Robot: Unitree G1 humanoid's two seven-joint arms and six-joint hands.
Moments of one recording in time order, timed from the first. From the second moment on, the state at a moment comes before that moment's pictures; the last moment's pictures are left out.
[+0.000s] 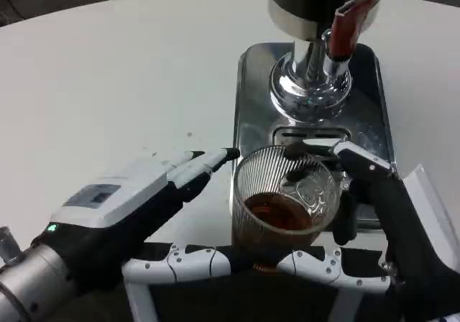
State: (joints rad) left arm -0.04 0.67 0.06 -0.55 0.36 -0.06 -0.52; right arm 0.13 -0.15 0.13 -0.46 -0.46 -0.27 -0.07
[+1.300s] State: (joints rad) left arm 0.22 0.67 0.31 -0.81 0.25 -0.01 -0.60; right arm 0.16 -0.19 0.14 -0.51 -0.43 -0.27 0.01
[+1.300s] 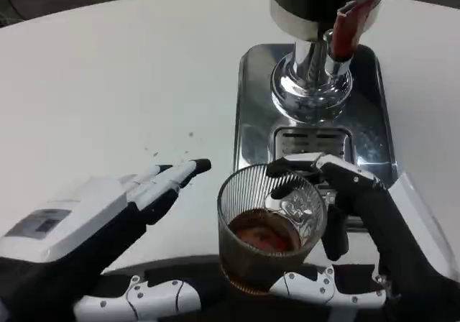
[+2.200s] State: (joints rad) left arm 0.28 0.69 0.36 -0.82 0.24 -0.06 -0.60; right arm 0.16 -0.20 0.15 -0.52 -0.42 -0.27 0.04
